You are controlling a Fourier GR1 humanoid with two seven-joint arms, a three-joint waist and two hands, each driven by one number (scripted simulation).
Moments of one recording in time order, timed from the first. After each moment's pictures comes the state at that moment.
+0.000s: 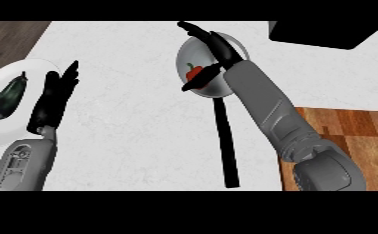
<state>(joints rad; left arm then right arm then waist) -0.28 0.30 0.10 -1.27 -0.15 0.01 0.25 -1.27 0.00 -0.35 -0.02 0.56 0.02 -0.66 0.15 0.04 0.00</state>
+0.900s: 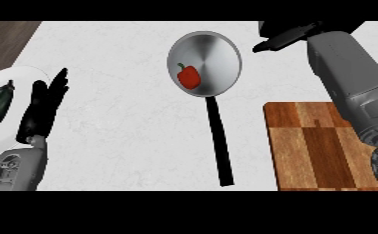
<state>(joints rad) -0.22 0.31 0.14 -1.28 -0.14 0.02 0.22 -1.24 -0.35 -0.47 -0.09 0.44 0.28 -0.59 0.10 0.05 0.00</state>
